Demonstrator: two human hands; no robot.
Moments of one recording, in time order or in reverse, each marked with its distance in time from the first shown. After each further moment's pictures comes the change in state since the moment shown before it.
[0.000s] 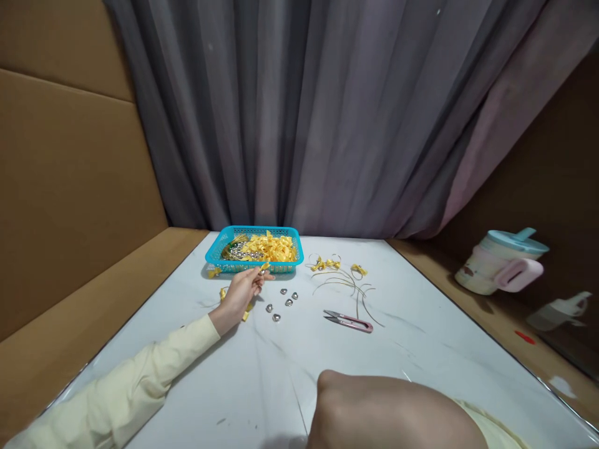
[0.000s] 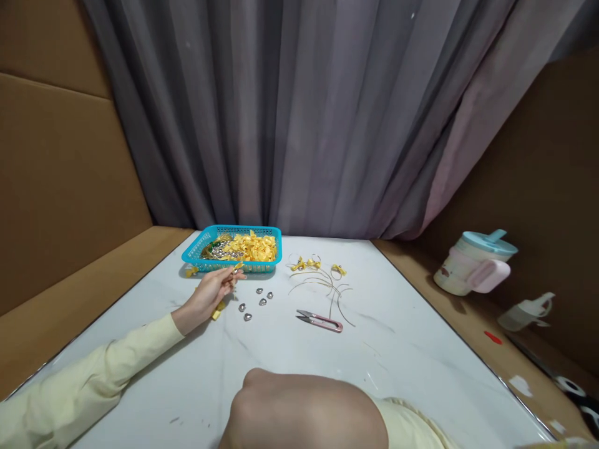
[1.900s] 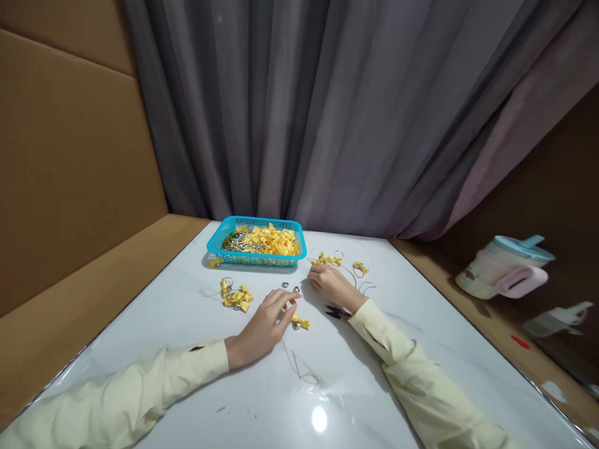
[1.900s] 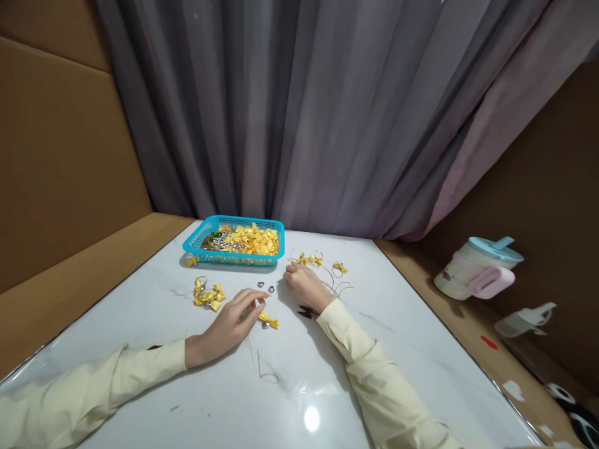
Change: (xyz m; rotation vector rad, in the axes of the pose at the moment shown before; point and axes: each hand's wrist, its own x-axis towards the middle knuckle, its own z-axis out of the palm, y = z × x) left_hand -0.052 -0.035 0.018 0.793 -0.307 0.637; right_hand 0.066 0.203 0.019 -0.079 0.728 0.326
